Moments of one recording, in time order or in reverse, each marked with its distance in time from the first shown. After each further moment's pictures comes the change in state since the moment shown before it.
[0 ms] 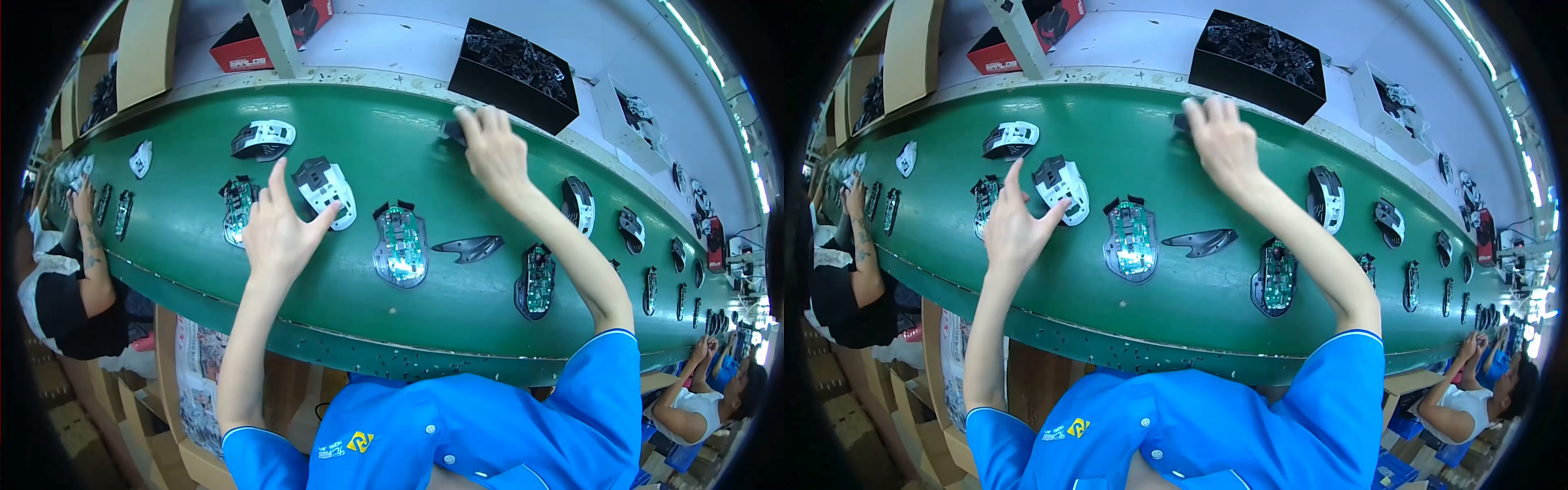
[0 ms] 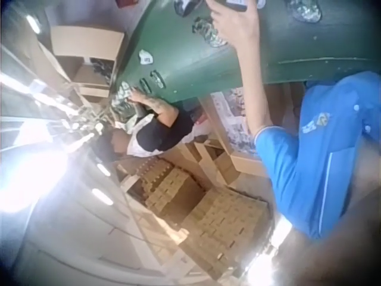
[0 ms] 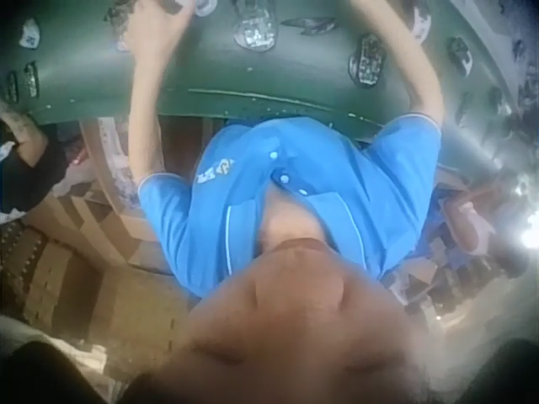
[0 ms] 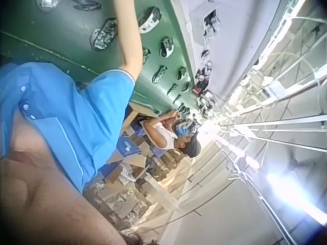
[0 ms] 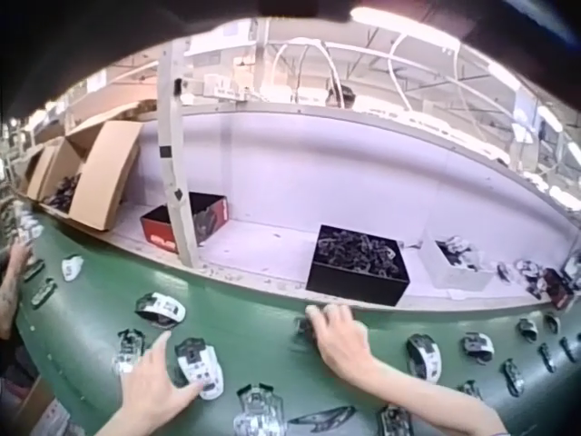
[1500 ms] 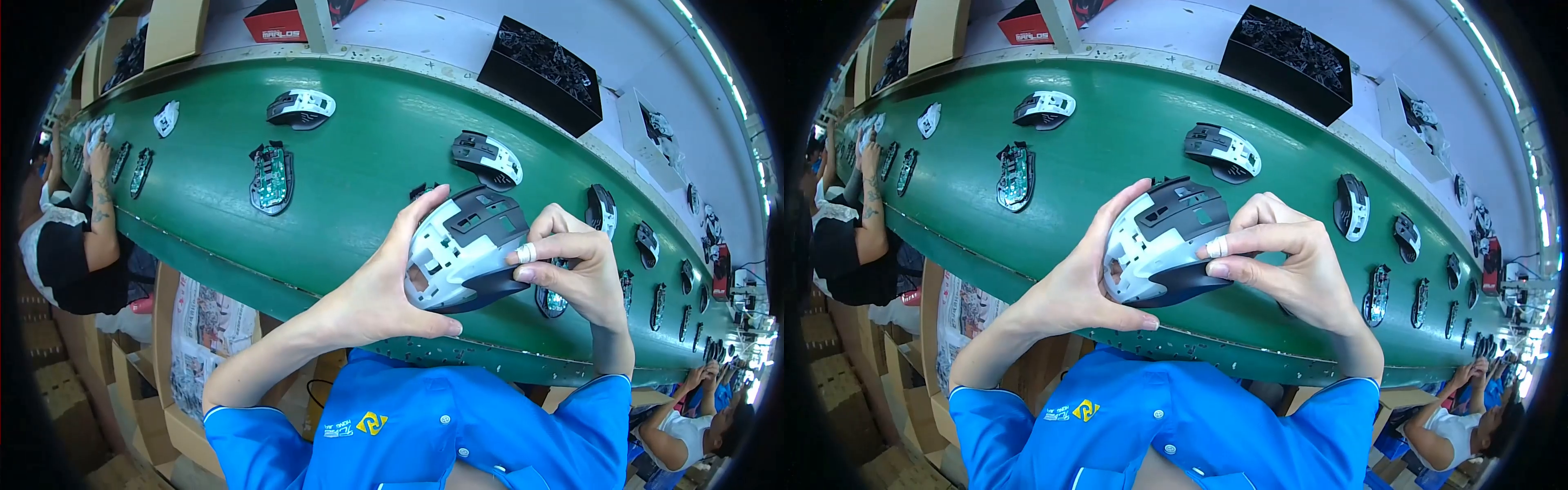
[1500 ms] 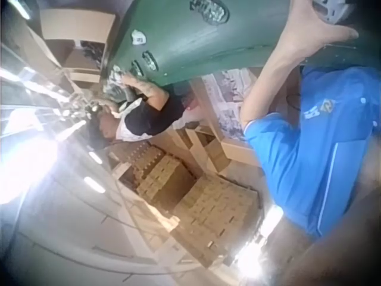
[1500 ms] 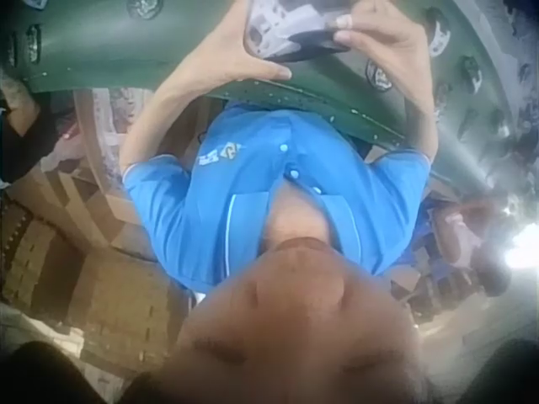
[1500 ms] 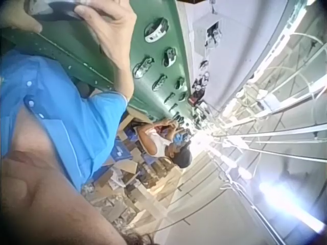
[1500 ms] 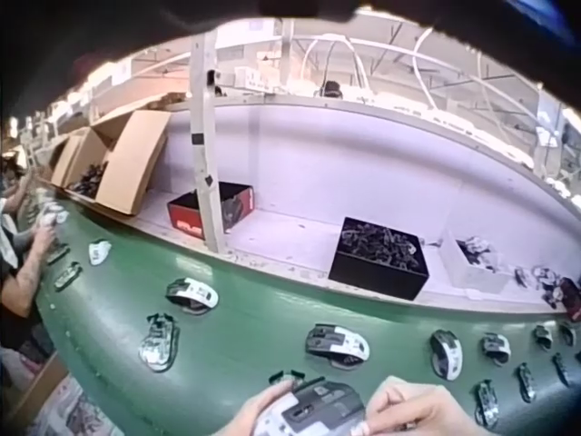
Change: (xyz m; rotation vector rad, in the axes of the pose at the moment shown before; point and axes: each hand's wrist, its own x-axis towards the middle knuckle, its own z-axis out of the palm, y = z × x) left_hand -0.072 0.062 -0.044 -1.389 -0.799 0.277; right_hand -0.055 -0.031 -0.183 1.385 -0.460 0.265
